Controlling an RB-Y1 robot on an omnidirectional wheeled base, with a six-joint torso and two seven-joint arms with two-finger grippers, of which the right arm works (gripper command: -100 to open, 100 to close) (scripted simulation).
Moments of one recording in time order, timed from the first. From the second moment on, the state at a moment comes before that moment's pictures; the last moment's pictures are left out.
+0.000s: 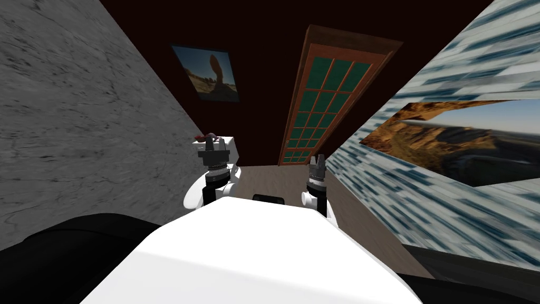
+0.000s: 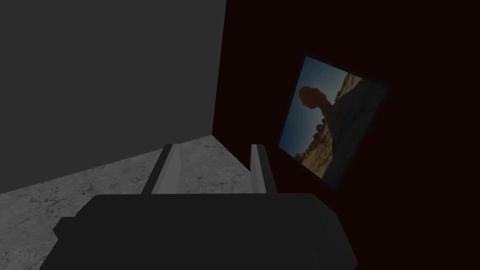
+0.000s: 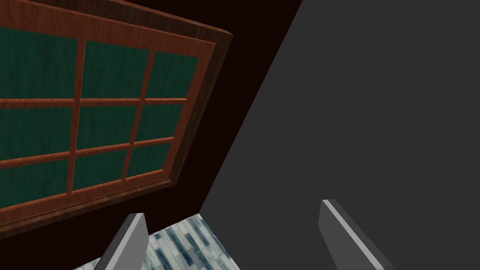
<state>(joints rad) 0.42 -0.05 -0.03 -2.04 0.01 -0.66 0.12</state>
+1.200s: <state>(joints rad) 0.33 -0.09 -0.07 -1.73 0.10 -0.74 0.34</state>
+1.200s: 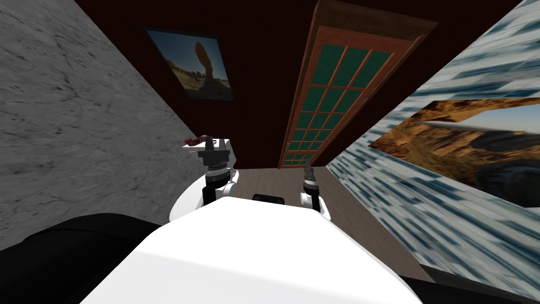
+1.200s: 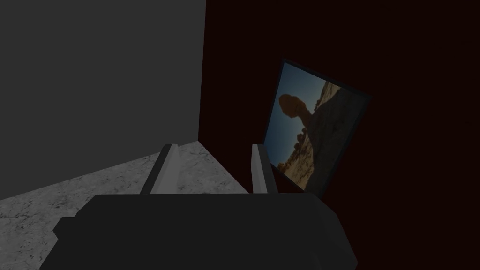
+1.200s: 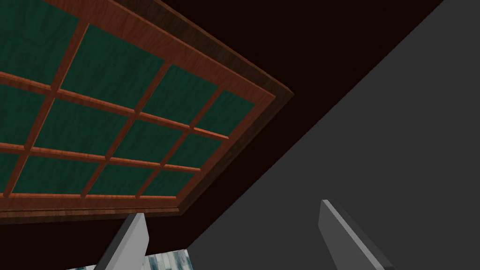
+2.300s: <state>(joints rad) 0.24 -0.13 -0.10 -1.44 0.19 -0.80 0.55</state>
